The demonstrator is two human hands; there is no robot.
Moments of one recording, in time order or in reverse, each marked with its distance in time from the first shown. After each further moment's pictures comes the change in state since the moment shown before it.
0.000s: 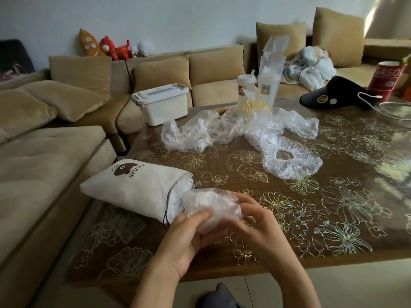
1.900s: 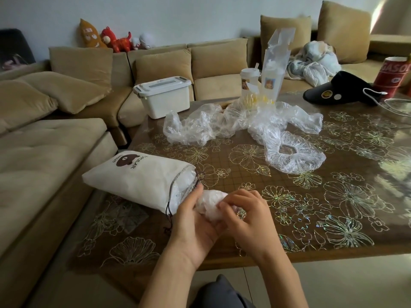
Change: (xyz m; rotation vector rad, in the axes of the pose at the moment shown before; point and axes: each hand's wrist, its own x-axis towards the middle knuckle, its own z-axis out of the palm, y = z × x) left_hand 0.004 -0.003 0.009 -0.325 -0.077 -0.109; right_hand 0.009 0.007 0.022 -0.487 0.219 -0.130
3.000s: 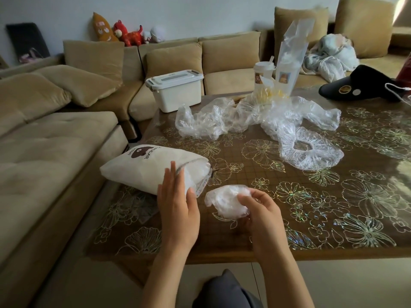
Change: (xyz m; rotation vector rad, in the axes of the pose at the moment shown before) left_hand 0.023 0.004 -0.065 1.354 0.549 1.045; right_hand -0.001 -0.005 0.020 0.832 0.131 0.777
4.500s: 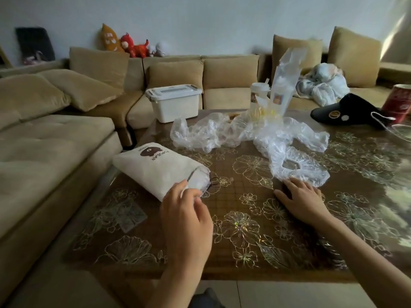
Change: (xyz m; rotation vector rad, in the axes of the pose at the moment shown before) left_hand -0.015 0.058 0.011 0.102 0.175 -0.043; right_hand 0.137 -0.061 -0.117 -1.748 0.038 -0.487
